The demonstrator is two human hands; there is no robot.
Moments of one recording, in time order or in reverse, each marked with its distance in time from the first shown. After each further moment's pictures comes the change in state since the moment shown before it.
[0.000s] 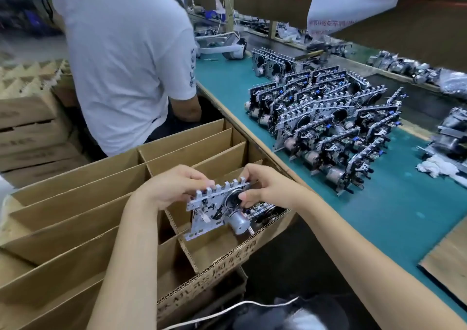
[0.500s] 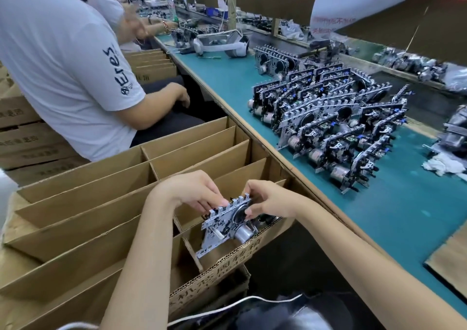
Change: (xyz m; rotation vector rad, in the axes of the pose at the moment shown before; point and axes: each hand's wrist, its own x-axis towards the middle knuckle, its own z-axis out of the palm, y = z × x) left_hand 0.014 0.003 0.011 0.248 -0.112 -0.130; right_hand 0.004 0.026 0.014 -0.148 -0.079 0.136
